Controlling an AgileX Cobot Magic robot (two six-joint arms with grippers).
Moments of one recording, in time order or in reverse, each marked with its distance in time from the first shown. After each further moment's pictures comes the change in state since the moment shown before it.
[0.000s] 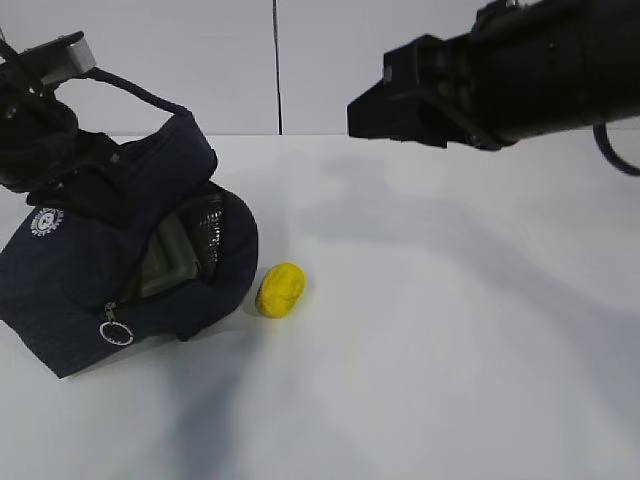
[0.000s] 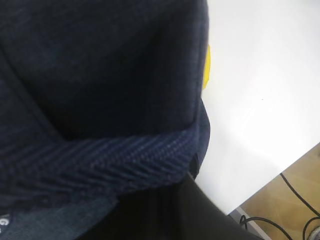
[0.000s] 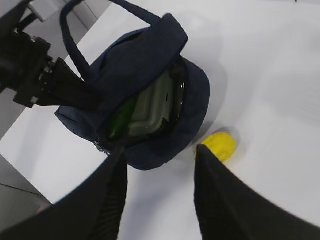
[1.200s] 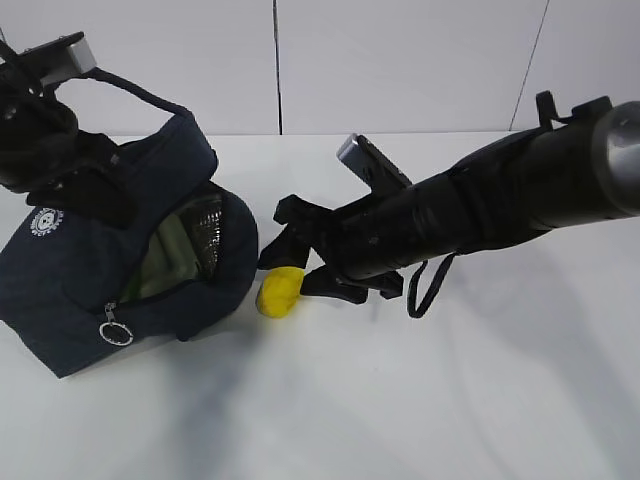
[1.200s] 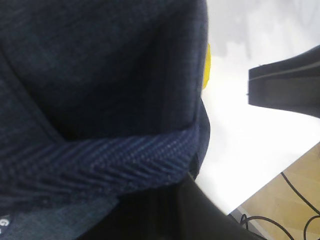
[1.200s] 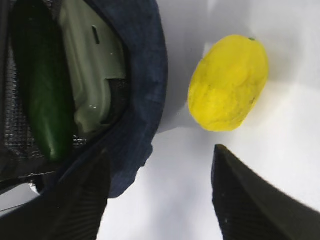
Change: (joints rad) left arm 0.000 0.000 0.000 0.000 0.002 0.007; right arm 0.000 0.613 -0.082 0.752 0.012 -0.298
